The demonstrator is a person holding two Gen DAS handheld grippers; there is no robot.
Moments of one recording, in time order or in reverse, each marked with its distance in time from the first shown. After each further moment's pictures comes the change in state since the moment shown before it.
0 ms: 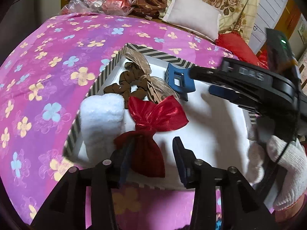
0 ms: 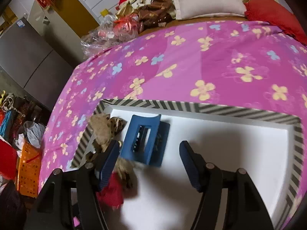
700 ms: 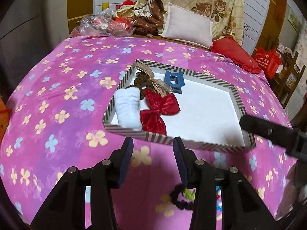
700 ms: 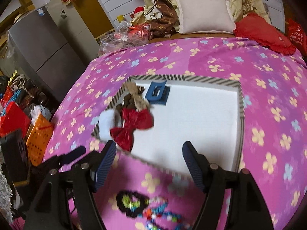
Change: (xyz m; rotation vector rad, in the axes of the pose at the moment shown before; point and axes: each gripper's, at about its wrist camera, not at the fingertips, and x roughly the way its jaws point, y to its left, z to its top) left arm -0.088 -0.014 -0.057 0.092 -0.126 0.094; right arm -0.148 0.038 -0.122 -0.100 -0.047 -0.059
